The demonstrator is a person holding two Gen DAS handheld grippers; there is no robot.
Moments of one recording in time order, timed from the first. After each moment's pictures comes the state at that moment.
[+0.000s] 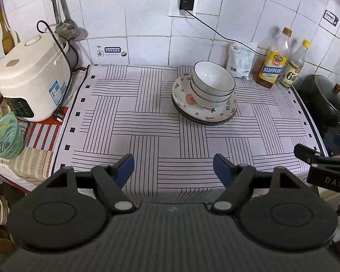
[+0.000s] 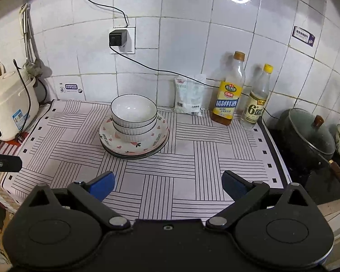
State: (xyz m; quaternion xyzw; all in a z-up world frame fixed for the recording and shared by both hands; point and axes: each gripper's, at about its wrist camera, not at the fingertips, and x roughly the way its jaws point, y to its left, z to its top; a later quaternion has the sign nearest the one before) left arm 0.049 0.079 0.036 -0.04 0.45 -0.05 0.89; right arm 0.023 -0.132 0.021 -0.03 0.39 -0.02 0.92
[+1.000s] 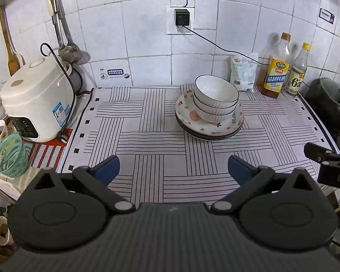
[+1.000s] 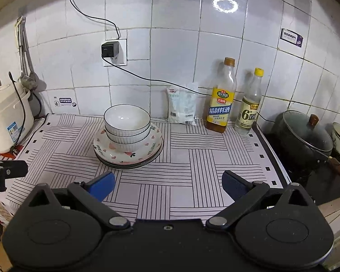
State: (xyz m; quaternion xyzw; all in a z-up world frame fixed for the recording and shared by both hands) left arm 0.040 0.057 0.014 0.00 0.38 -0.03 0.93; right arm 0.011 -0.140 0.004 -0.02 0.34 -0.04 0.94
